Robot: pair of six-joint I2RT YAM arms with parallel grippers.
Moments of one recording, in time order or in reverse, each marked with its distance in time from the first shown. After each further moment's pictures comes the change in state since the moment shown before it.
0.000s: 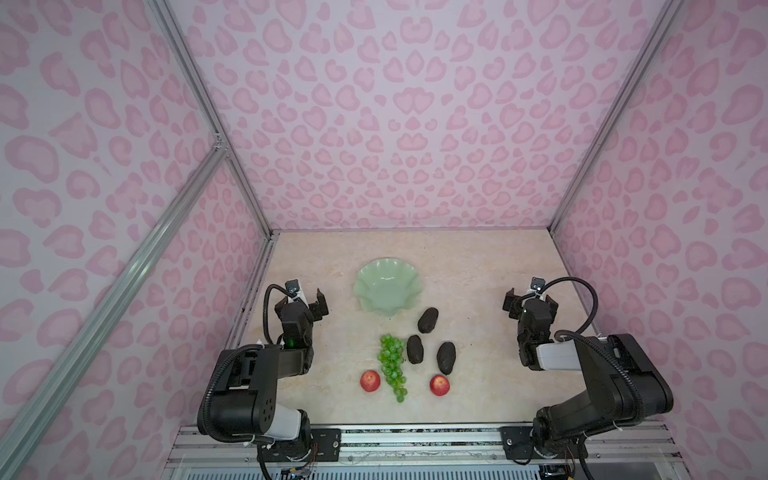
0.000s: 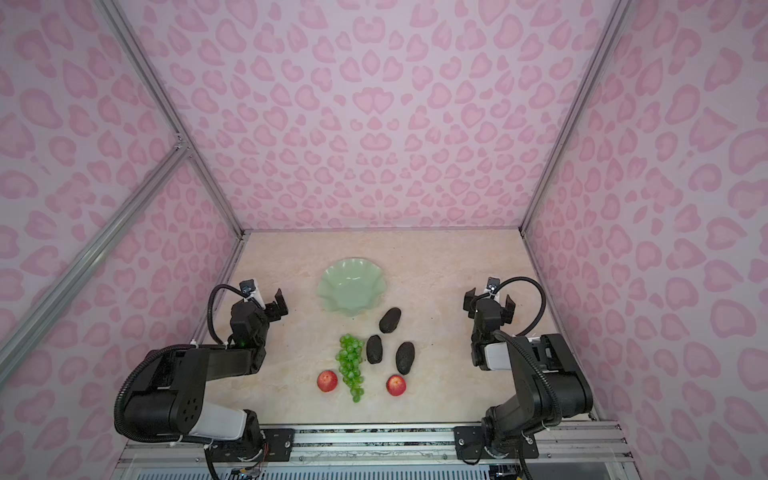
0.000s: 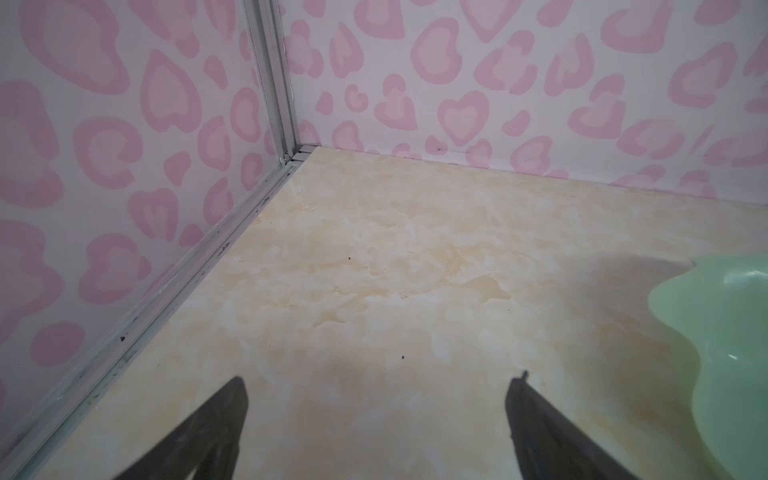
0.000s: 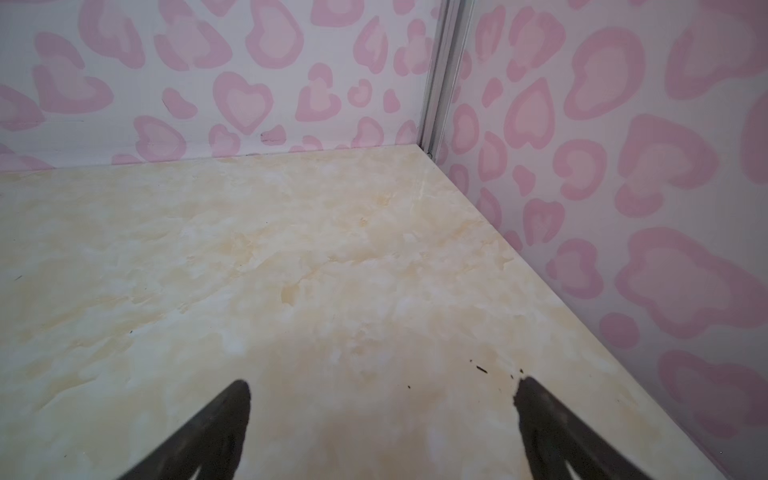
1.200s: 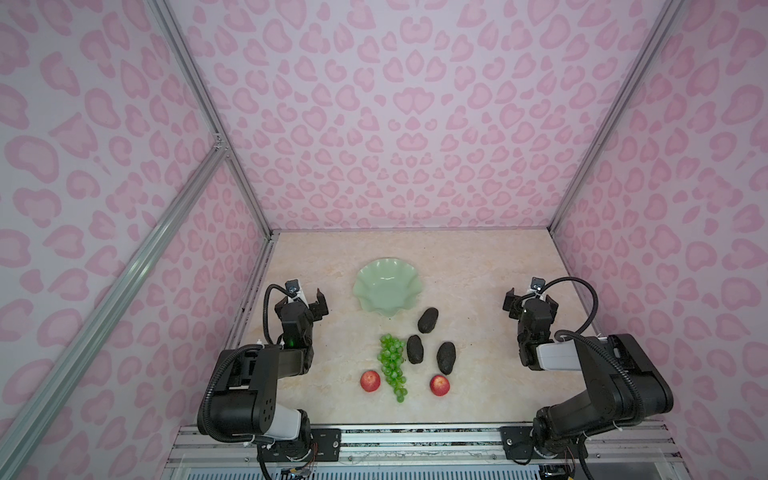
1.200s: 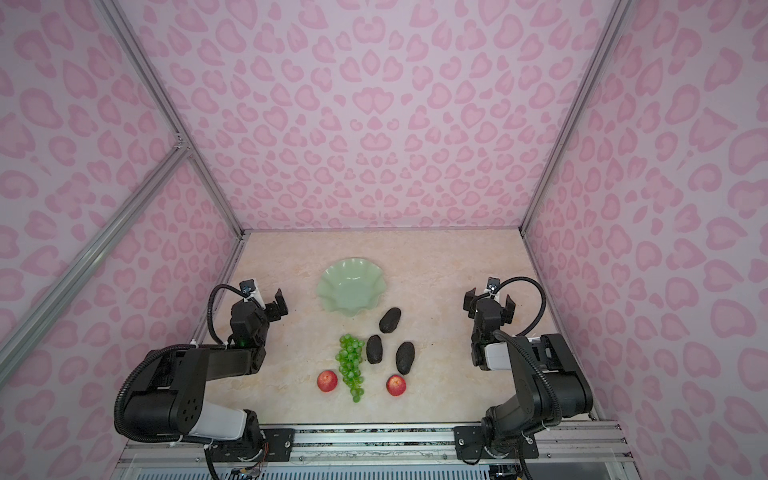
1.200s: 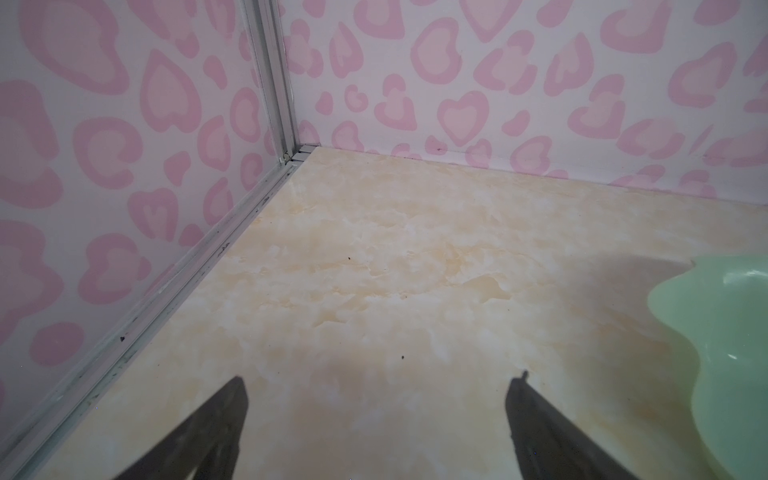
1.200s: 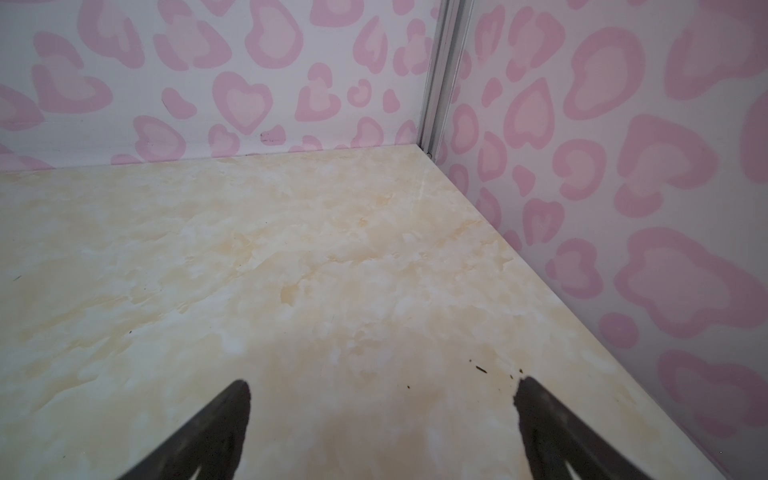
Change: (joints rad) left arm 0.000 -0.001 0.000 0.000 0.003 0.003; right arm 0.000 0.000 0.000 0.000 0.000 0.000
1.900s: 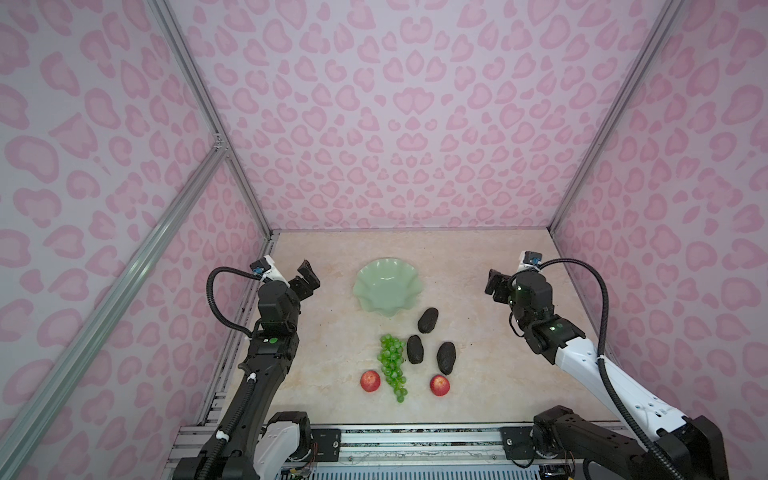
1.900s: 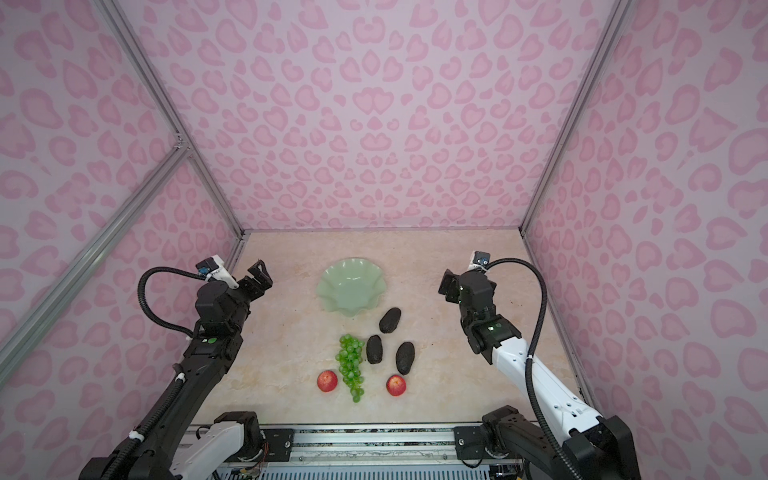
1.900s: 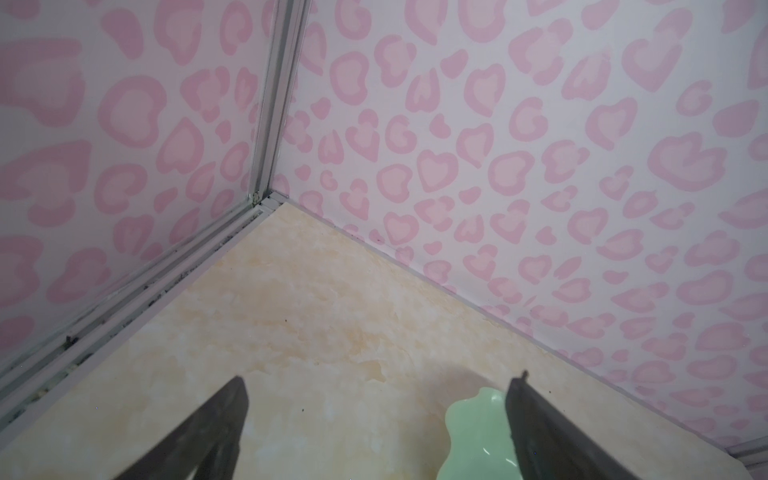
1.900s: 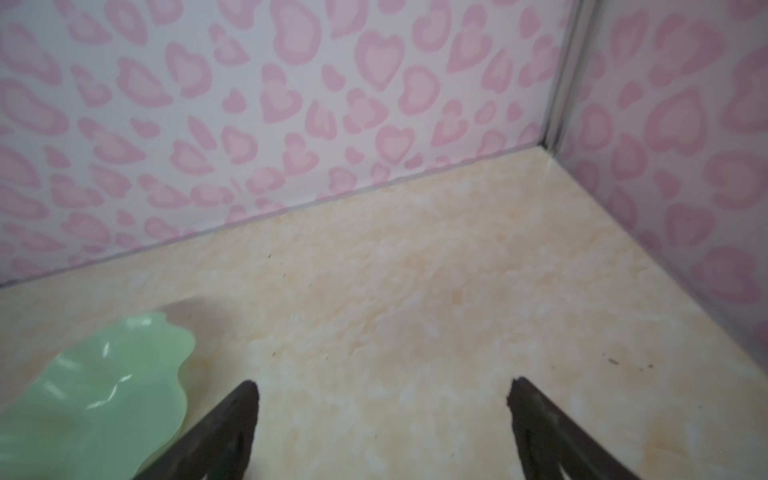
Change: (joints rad) left arm -0.006 -0.514 0.302 -0.765 0.076 -0.418; right arm 0.349 -0.457 0.405 -1.050 -0.072 0.380
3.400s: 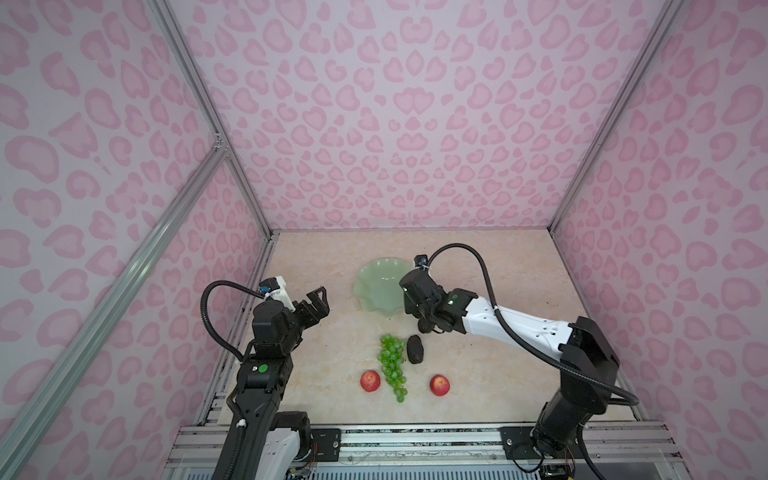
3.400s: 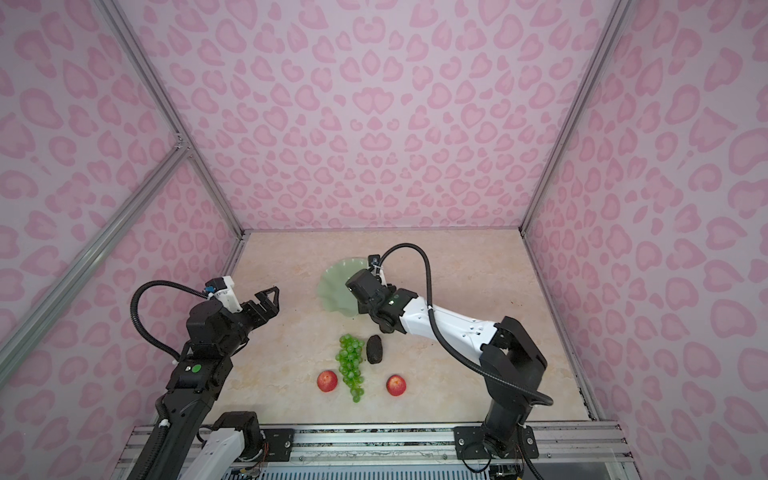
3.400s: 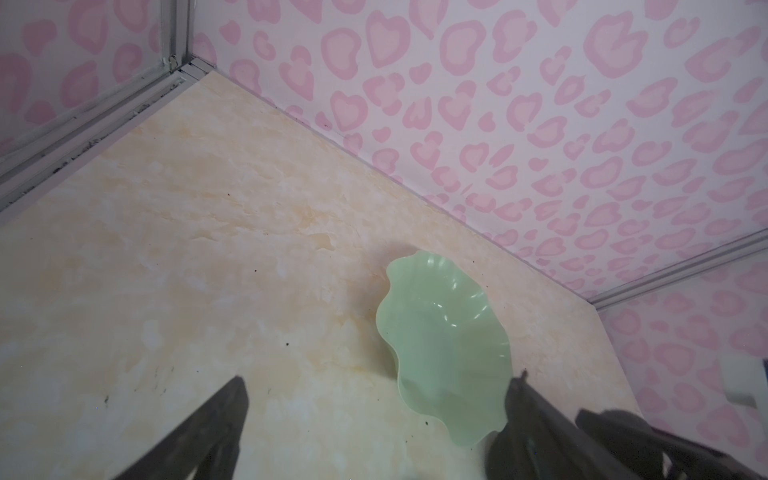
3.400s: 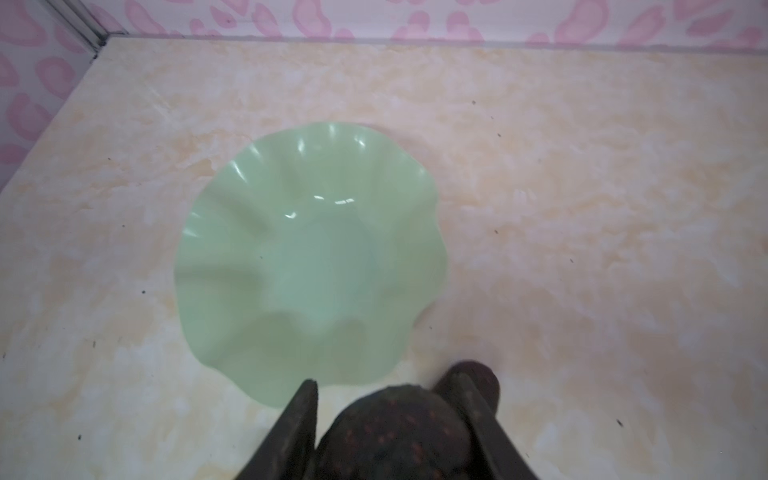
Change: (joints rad) left arm -0.002 -0.274 -0.032 -0.388 0.264 -0.054; right arm 0.465 0.710 0.680 -0.294 0.089 0.126
